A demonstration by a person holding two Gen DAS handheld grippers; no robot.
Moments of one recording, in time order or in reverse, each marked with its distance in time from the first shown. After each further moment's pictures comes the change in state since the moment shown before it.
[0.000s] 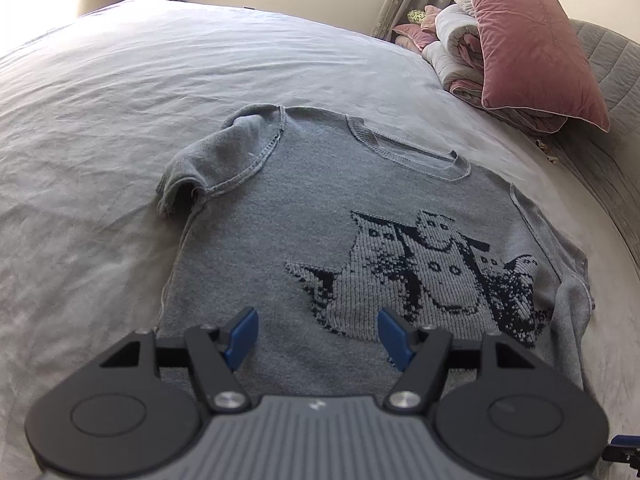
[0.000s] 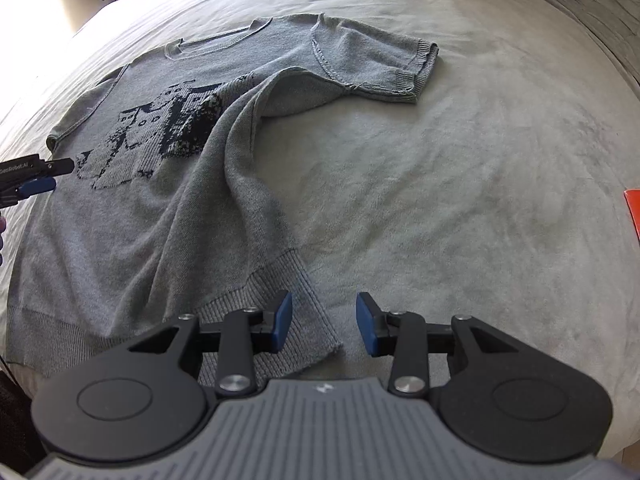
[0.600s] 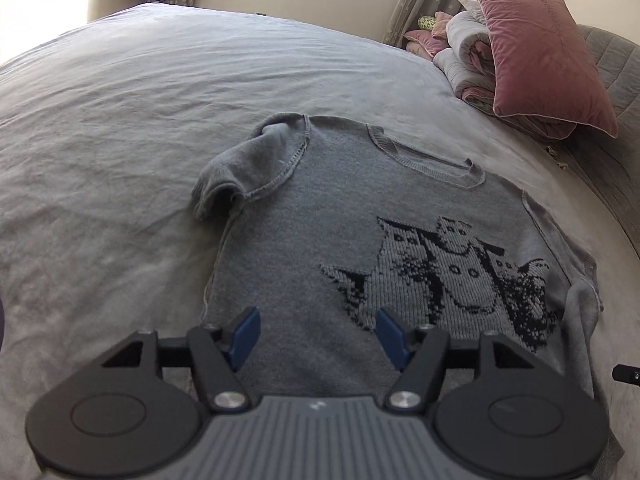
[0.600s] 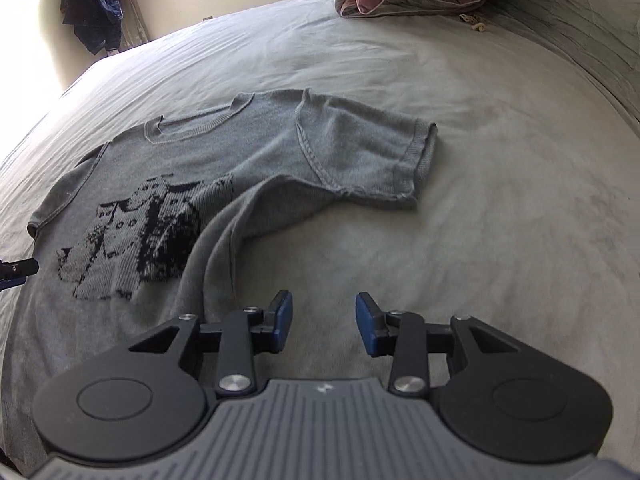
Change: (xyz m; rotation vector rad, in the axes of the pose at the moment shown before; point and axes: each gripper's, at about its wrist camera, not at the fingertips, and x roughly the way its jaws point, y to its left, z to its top) left arm -0.012 0.015 -0.002 -0.003 -0.012 0.025; right arm 0.021 -0.012 0.060 0.060 -0.171 -0.008
